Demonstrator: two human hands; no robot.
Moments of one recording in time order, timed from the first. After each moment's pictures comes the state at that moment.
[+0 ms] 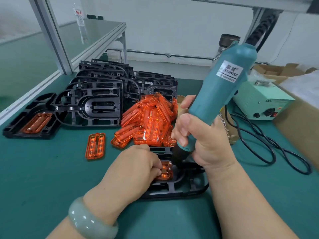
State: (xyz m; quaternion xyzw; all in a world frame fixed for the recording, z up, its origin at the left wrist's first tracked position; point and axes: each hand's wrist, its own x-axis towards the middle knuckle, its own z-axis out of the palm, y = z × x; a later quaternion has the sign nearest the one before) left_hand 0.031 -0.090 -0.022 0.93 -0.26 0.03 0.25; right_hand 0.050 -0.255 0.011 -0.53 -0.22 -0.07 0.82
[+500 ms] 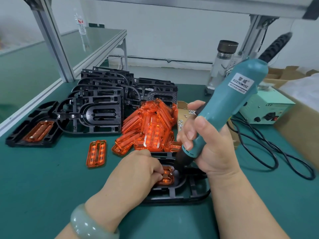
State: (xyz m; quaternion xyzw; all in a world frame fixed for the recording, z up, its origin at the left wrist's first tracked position) left_hand 0.037 -0.093 -0.021 0.94 -0.25 0.02 0.24; right_hand 0.049 -0.260 0.010 -0.50 -0.21 -0.10 0.83
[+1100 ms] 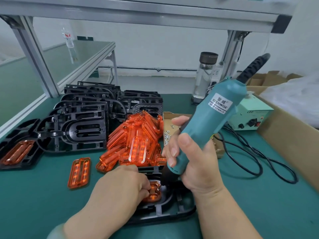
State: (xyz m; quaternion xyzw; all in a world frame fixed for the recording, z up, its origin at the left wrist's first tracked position) left_hand 0.040 -0.098 -0.010 0.95 -0.27 -0.01 0.13; right_hand 0.044 -0.262 0.007 -0.49 -0.20 -0.14 0.84
